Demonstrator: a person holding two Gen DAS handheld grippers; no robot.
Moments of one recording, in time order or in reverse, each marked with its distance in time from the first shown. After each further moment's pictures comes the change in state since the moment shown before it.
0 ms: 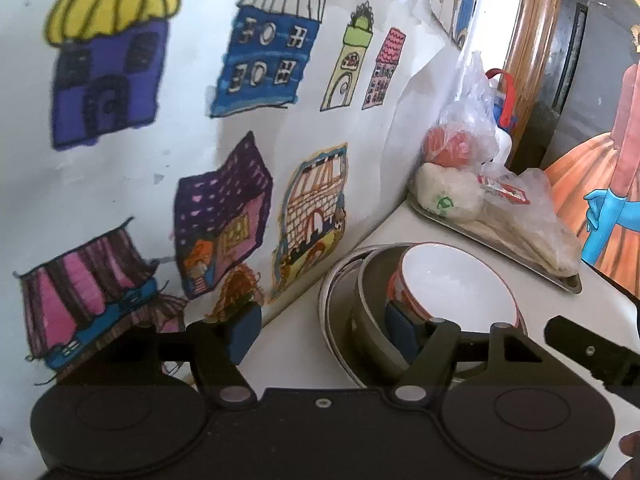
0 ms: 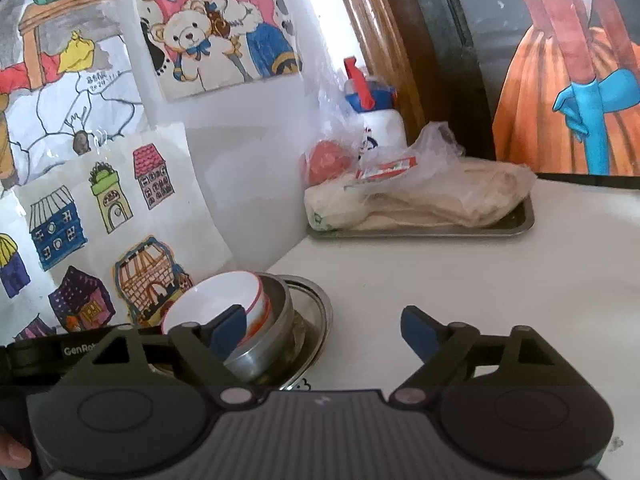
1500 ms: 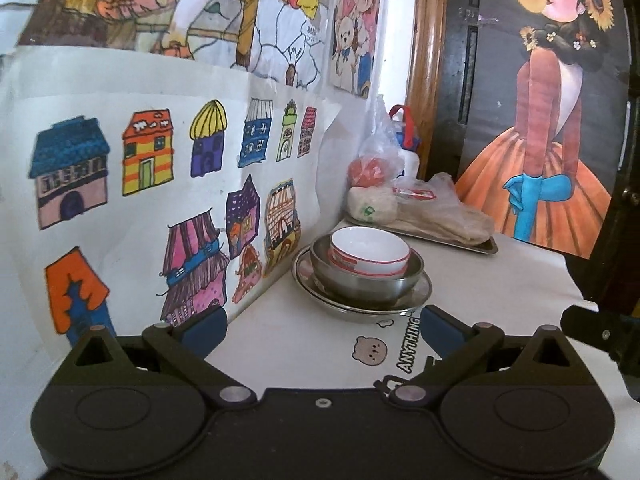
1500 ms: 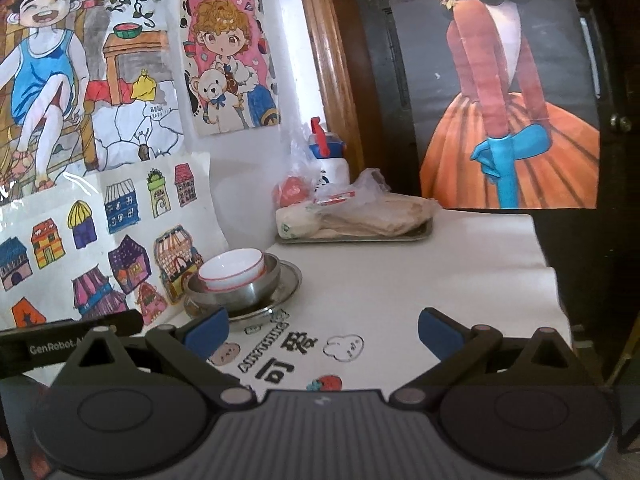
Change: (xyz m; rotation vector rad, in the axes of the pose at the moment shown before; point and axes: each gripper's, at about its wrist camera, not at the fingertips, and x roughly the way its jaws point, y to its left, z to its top) left arm -0.144 0.012 -0.069 0.188 -0.173 -0.137; right arm -0.171 0.042 -0.067 -0.049 -0.123 -0.198
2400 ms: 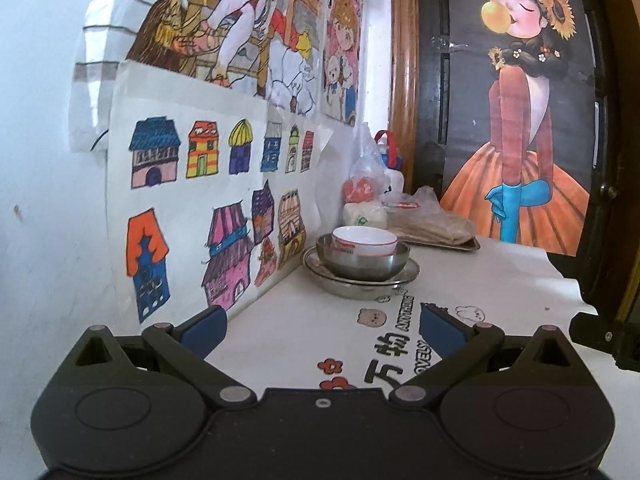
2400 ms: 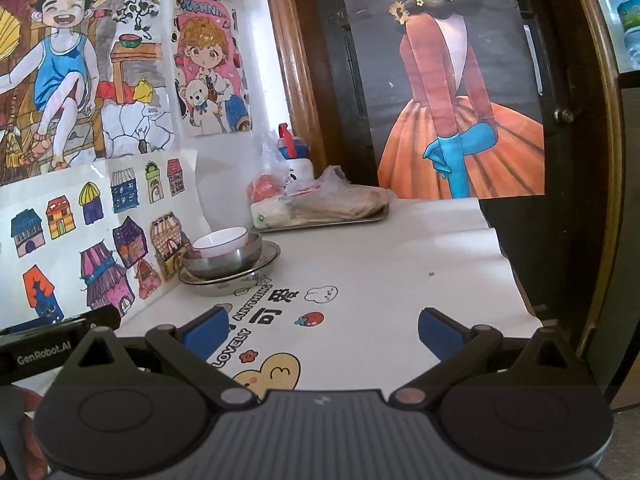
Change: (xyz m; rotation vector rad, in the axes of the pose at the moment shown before) left arm -0.069 0.013 -0.059 0.057 -0.122 -0.011; right arm -0.070 0.018 -0.063 0.052 -0.056 -0.115
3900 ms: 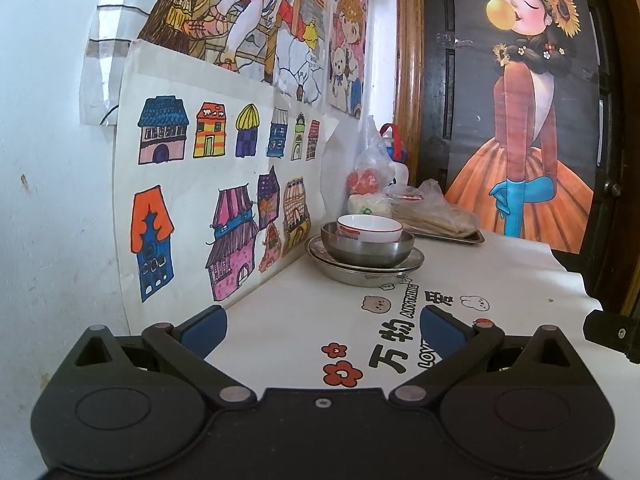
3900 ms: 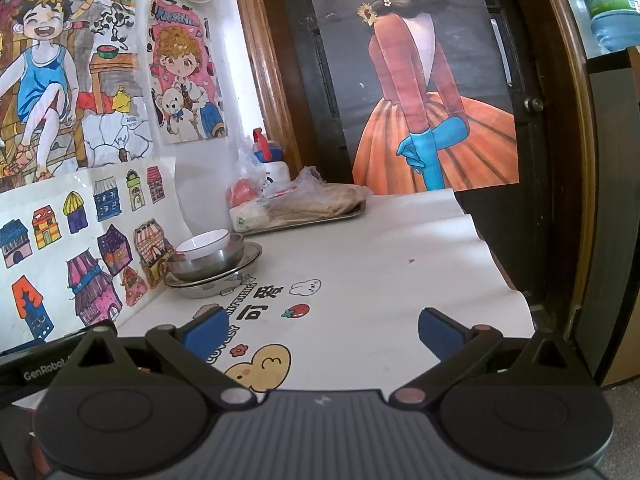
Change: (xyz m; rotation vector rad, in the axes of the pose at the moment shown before) left arm 0.002 0.002 -0.011 -0.007 0.010 0.005; right arm -0.010 -0.002 -0.014 0.069 -0.015 -0.060
